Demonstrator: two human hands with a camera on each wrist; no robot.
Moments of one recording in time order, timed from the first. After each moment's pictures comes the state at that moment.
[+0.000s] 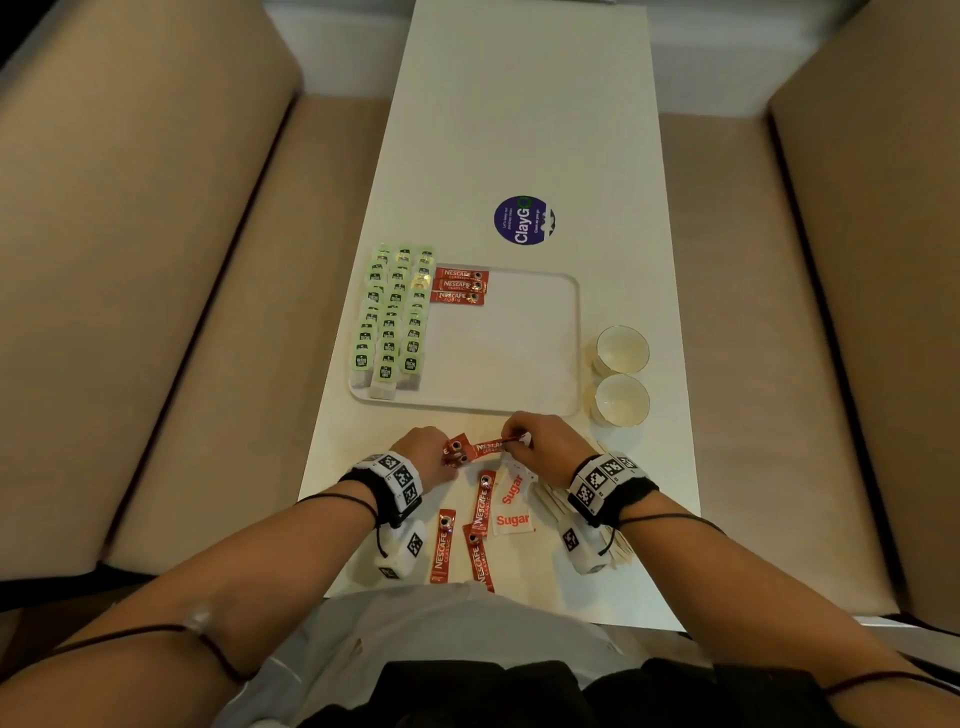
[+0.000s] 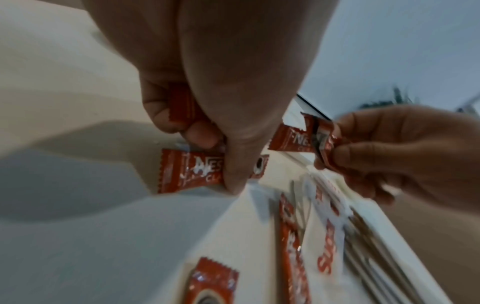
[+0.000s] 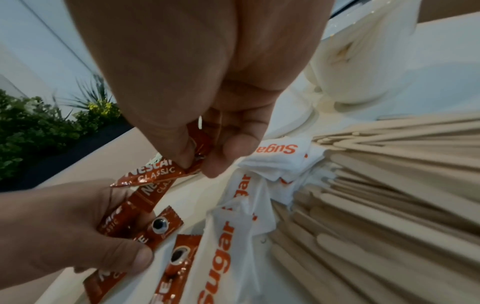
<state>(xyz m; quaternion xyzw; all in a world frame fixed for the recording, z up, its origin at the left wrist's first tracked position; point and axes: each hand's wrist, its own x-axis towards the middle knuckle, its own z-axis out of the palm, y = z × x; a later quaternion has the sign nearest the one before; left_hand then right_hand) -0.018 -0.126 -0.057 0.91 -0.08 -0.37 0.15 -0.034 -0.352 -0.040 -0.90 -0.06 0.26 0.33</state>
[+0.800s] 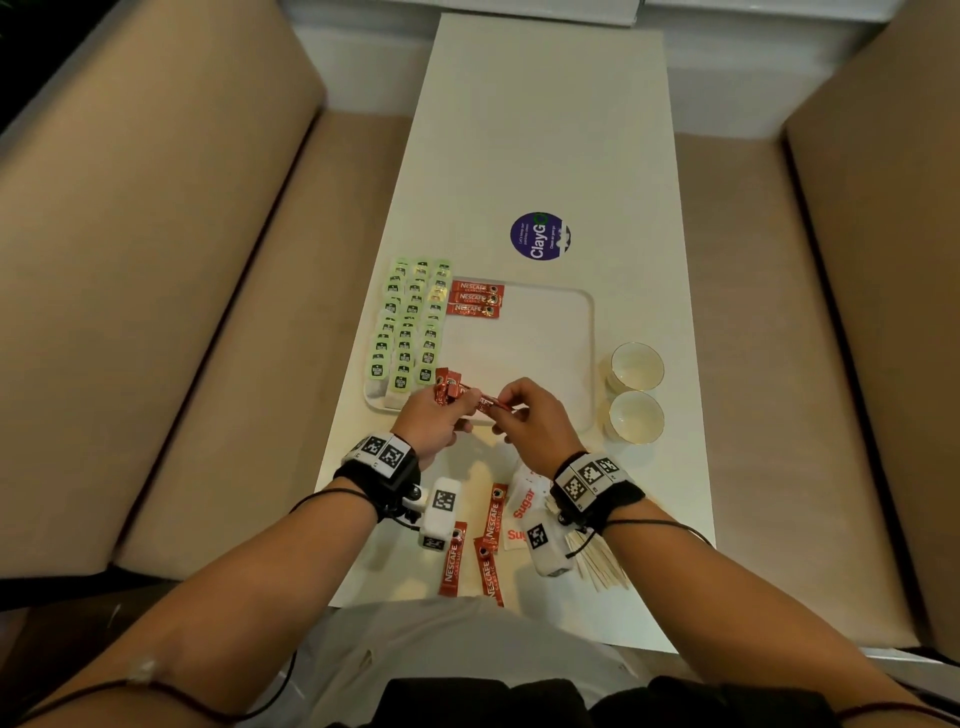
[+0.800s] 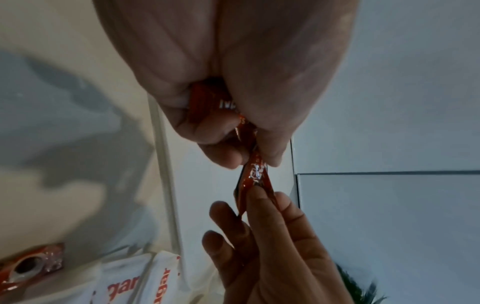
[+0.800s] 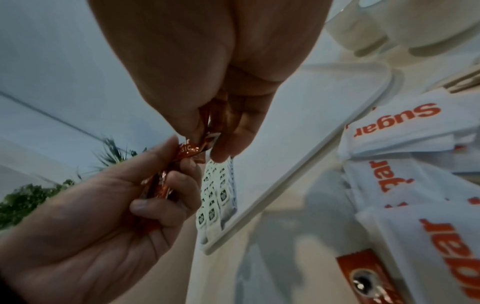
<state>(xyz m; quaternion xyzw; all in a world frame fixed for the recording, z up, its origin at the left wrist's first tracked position) 0.009 -0.134 -0.003 0.68 0.19 -0.24 0.67 -0.013 -0.307 -0.005 -0.82 0.07 0.14 0.56</state>
